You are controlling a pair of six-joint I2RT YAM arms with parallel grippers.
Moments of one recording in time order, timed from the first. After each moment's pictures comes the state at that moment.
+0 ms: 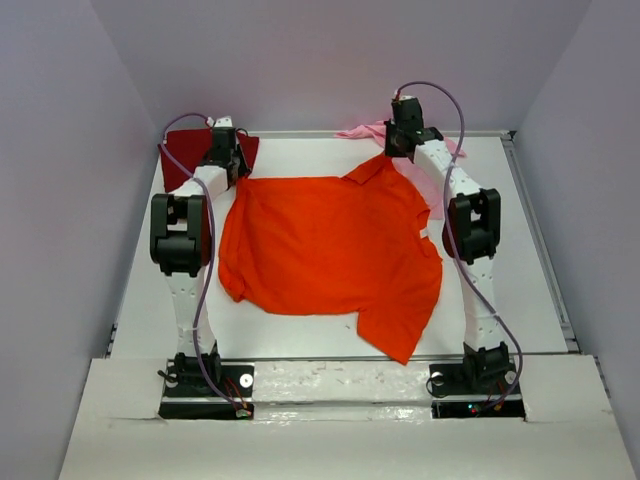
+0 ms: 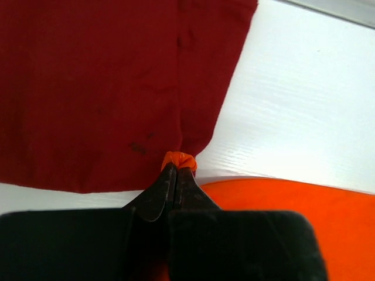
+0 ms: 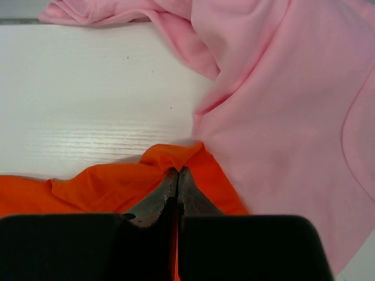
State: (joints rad) left arm -0.07 2.16 1.61 -0.09 -0.14 -0.28; right arm 0.27 2.43 2.27 -0.53 0.18 0.19
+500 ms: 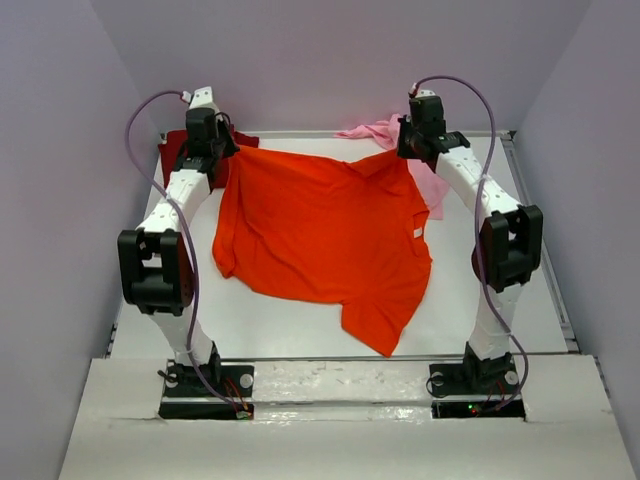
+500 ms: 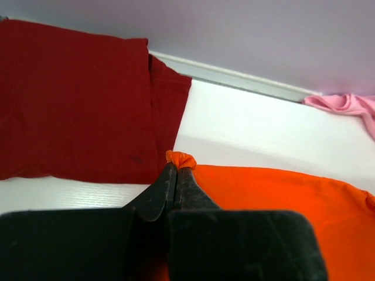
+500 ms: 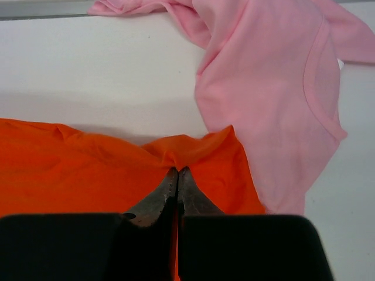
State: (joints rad) left arm -0.07 1.80 1.48 -0.06 -0.07 -0.29; right arm 0.27 2.02 1.88 -0.46 0.17 0.22
